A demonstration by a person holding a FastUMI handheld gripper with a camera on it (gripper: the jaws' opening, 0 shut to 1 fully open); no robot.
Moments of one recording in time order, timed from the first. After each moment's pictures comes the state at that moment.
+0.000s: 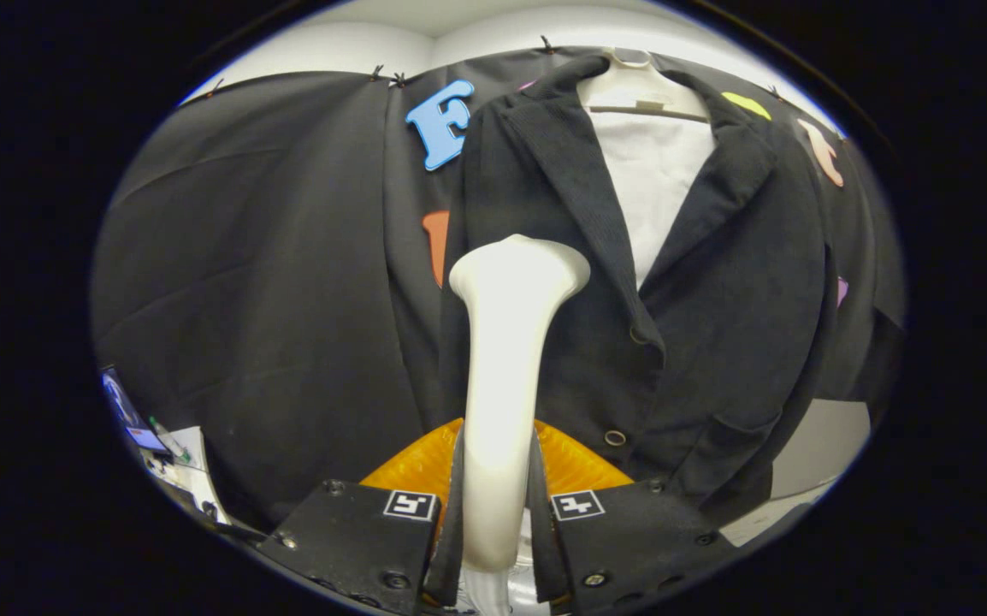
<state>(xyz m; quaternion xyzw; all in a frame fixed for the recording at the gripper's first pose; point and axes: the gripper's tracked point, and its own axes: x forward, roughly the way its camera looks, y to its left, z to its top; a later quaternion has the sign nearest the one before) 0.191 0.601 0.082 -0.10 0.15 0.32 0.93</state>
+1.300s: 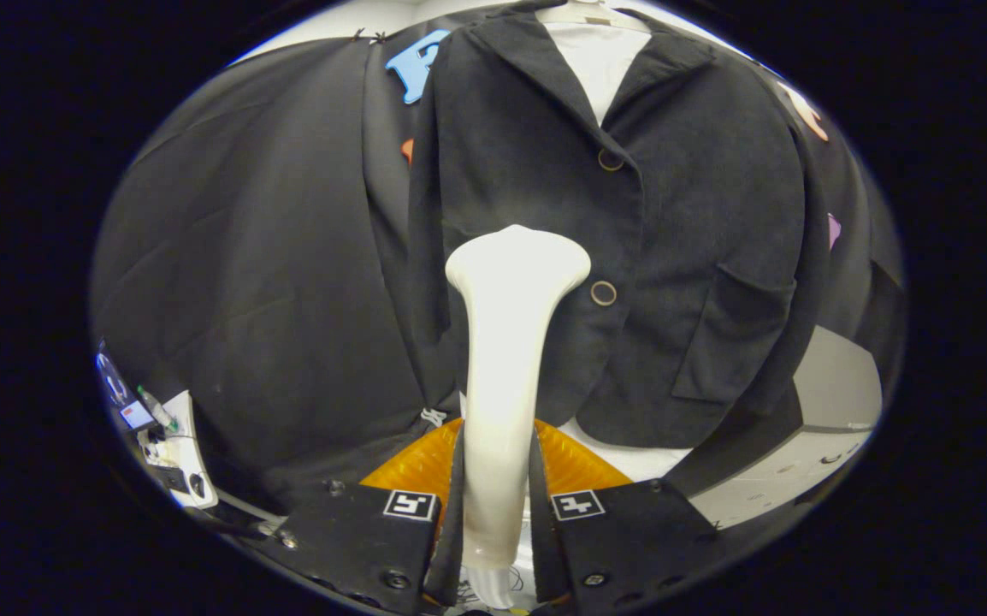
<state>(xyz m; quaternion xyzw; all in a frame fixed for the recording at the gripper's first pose) 0.190 0.548 -0.033 -0.12 0.25 0.29 0.92</state>
